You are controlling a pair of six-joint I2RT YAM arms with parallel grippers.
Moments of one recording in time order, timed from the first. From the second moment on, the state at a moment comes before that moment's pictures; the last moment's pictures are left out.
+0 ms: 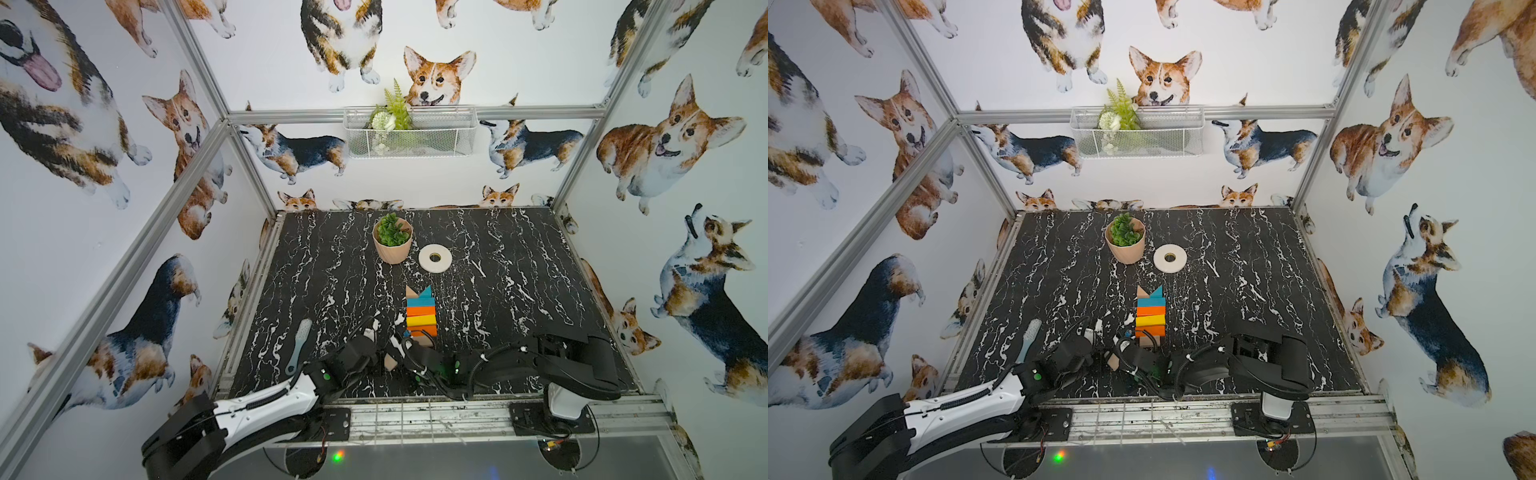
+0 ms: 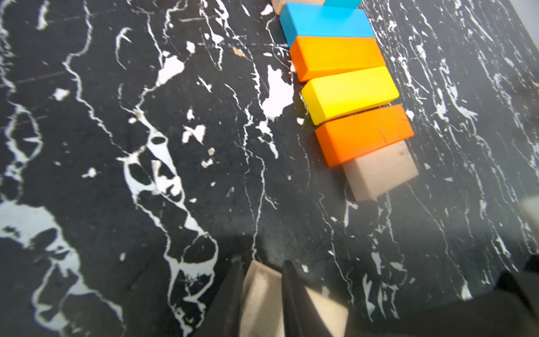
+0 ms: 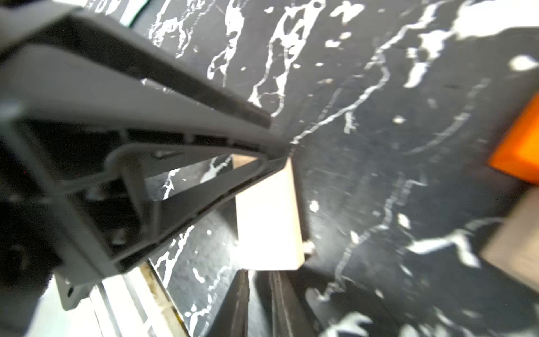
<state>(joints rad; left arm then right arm) -0.93 0.89 0.15 -0.03 -0.14 -0.67 1.36 1.72 0.70 0.23 0.10 0.74</state>
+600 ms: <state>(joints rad) -1.18 1.03 0.21 0.02 -0.28 -0.74 1.33 1.57 0.59 0.14 0.14 0.74</state>
